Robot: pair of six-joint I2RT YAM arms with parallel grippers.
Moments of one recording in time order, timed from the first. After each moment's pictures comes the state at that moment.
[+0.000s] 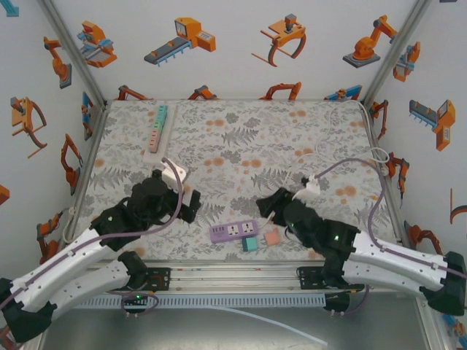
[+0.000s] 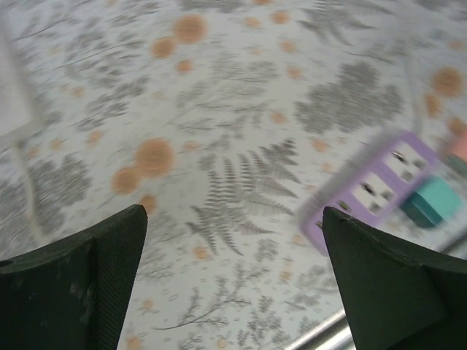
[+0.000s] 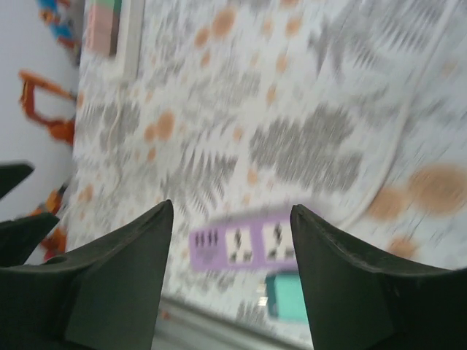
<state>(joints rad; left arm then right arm) -0.82 0.76 0.74 -0.51 -0.28 -0.13 1.06 0.75 0.56 -0.31 0.58 1.03</state>
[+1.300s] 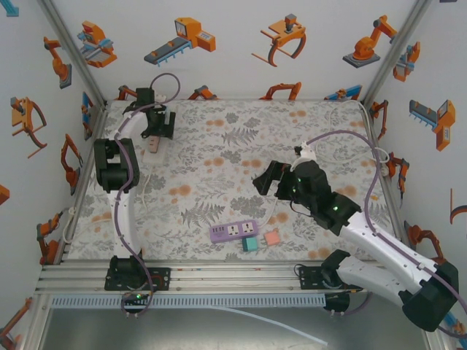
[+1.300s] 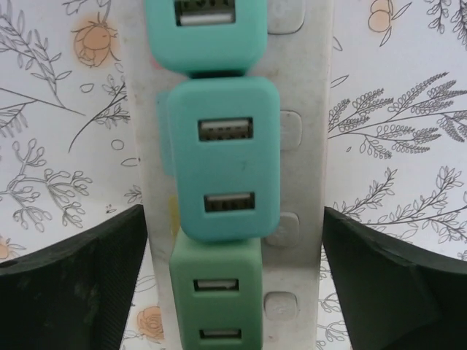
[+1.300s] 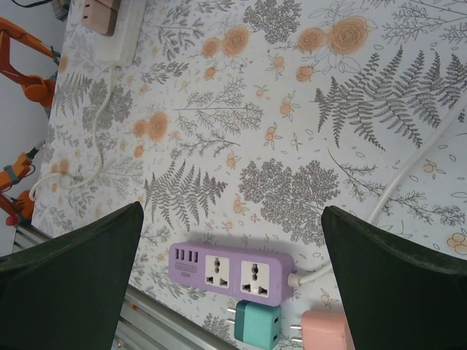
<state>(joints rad) -0.08 2.38 1.99 -0.57 0.03 0.13 0.71 0.91 0.72 -0.28 0.09 0.70</state>
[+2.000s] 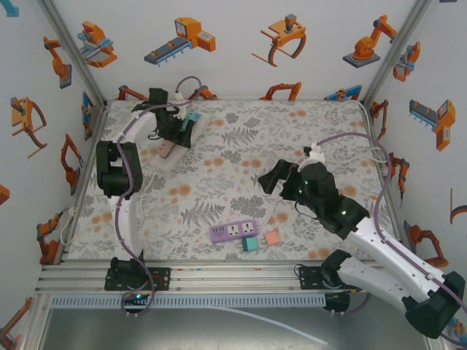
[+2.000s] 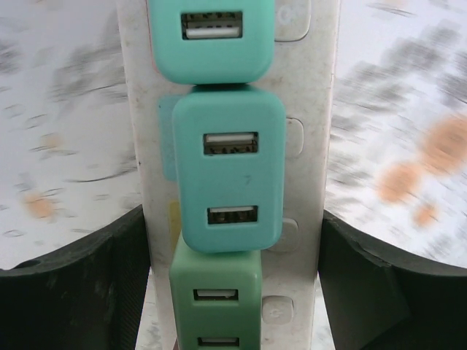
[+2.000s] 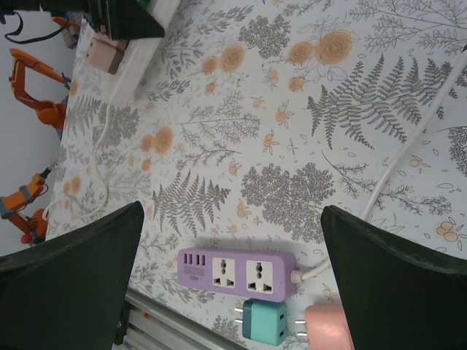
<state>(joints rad) -0.22 2.19 1.84 -0.72 0.33 0.37 0.71 0.83 0.74 -0.34 0.15 0.74</state>
